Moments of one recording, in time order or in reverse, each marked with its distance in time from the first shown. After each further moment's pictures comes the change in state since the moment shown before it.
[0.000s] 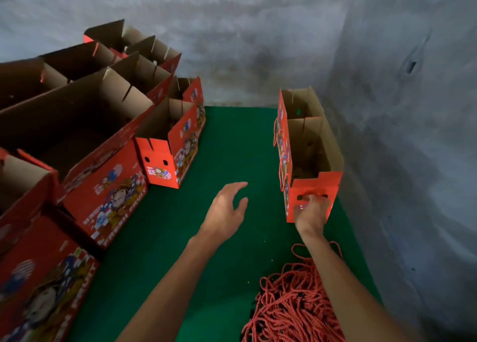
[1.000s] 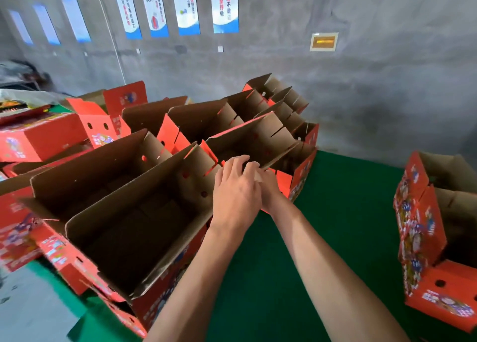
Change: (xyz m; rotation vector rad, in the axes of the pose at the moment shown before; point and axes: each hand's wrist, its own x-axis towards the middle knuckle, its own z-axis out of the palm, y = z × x) left_hand -0.081 0.003 -0.263 0.695 0.670 -0.075; right_hand -0.202 -0.374 0.162 0.220 -0.593 -0.444
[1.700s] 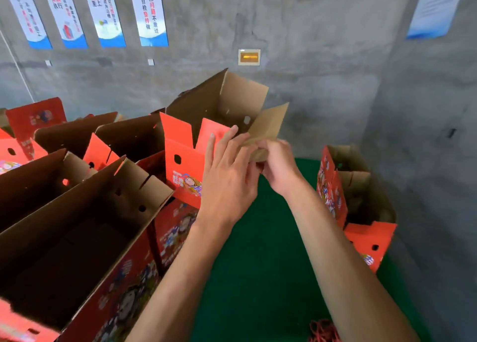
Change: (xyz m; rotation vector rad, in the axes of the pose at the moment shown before) left_hand 0.007 0.103 -0.023 -0.296 0.248 0.425; right_hand -0.067 -0.033 -0.184 0.897 0.054 -0.002
